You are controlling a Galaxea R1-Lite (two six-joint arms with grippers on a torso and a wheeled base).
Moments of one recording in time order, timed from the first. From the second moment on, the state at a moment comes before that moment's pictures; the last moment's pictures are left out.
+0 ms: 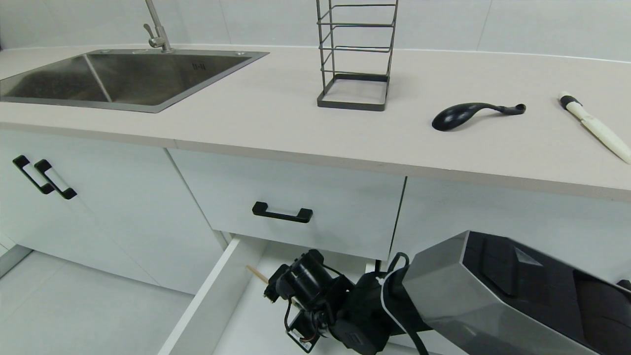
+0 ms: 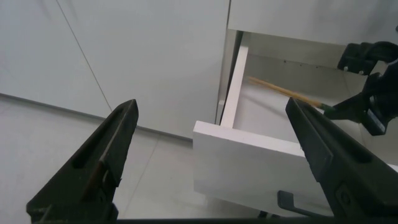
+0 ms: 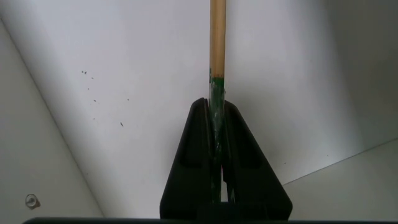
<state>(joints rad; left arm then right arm) 0.00 0.00 0.00 0.00 0.04 -0.04 0.99 2.44 -1.53 -0.06 -0.21 -0.11</state>
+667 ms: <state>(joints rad) 0.00 0.00 0.00 0.00 0.04 -0.04 0.99 2.48 -1.53 -0.10 -0.21 -0.11</state>
